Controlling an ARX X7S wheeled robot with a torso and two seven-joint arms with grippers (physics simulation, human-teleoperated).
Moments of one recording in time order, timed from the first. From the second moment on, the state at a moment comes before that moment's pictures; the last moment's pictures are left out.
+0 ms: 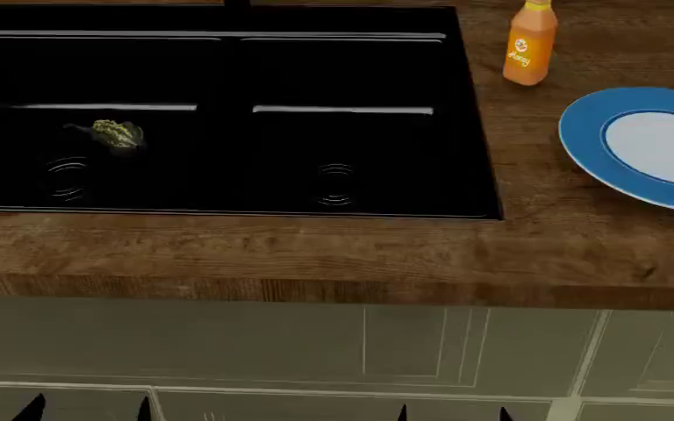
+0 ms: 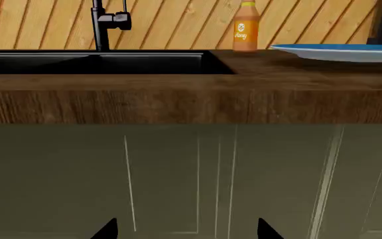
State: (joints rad) left arm 0.00 0.00 0.00 0.00 0.00 0.00 0.00; right arm 0.00 0.00 0.00 0.00 0.00 0.00 0.00
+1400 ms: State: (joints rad) left arm 0.05 -0.11 0.14 0.14 -0.12 -0.01 -0.11; right arm -0.05 0.12 -0.10 -0.11 0.07 -0.04 0.10
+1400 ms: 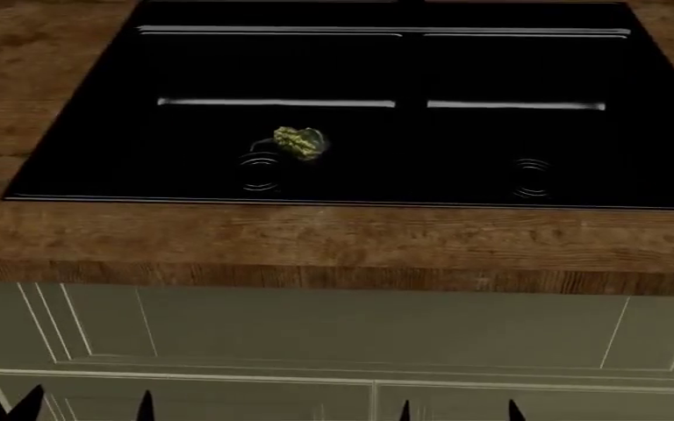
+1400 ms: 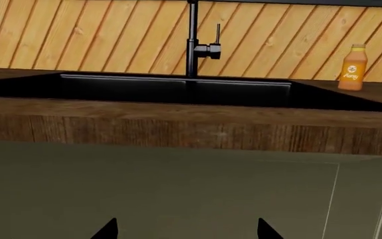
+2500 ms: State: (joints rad) left arm -0.54 -0.18 0.20 0.80 0.02 -1.05 -0.03; right arm 0.60 0.16 -0.08 -0.65 0.11 1.00 -0.03
